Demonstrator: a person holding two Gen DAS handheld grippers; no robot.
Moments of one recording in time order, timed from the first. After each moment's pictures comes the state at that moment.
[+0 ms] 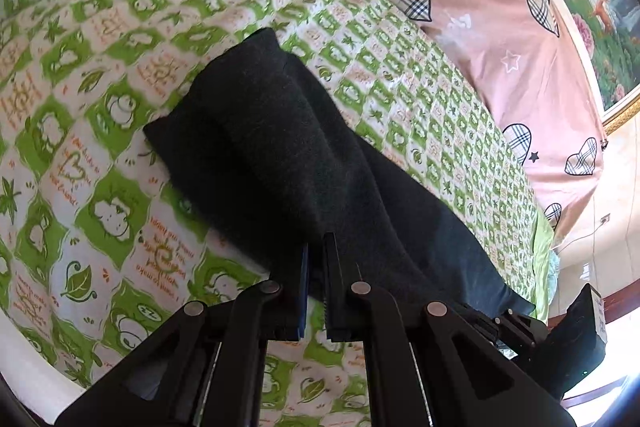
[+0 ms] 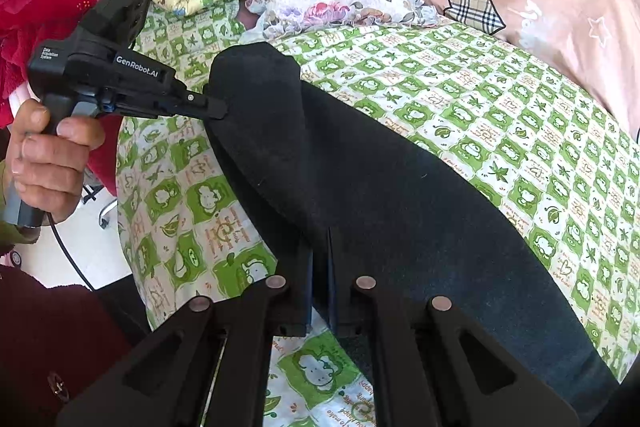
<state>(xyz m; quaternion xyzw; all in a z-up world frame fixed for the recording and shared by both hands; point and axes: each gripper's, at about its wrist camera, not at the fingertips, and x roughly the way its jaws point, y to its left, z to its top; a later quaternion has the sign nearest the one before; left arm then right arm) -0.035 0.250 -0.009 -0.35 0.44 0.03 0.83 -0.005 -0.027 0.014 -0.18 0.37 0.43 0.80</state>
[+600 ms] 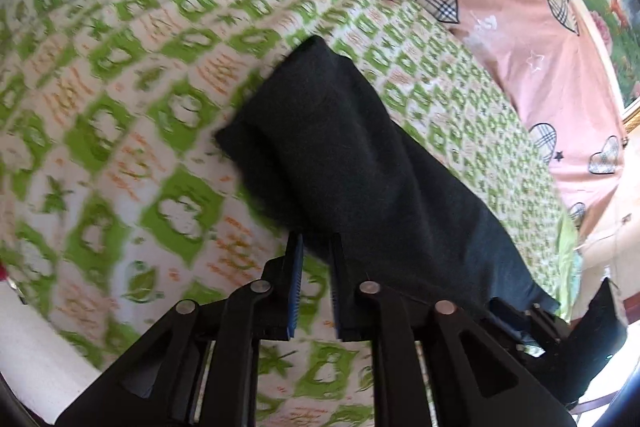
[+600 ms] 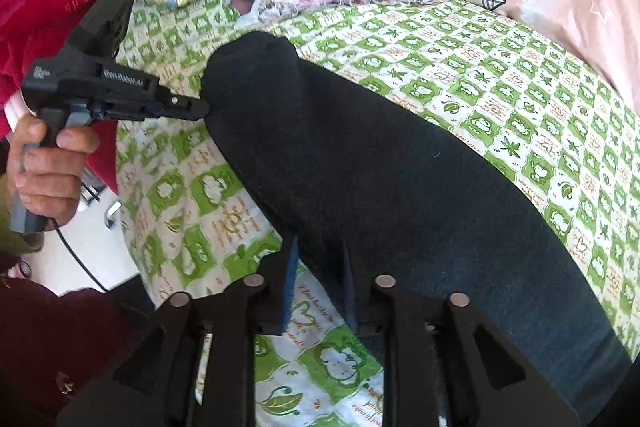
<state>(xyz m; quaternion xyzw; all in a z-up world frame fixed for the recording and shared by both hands) -0.057 0.270 -0.012 -0.32 0.45 0.07 0.83 -0.005 -0.025 0.013 -0.14 0.40 0.43 0.80</state>
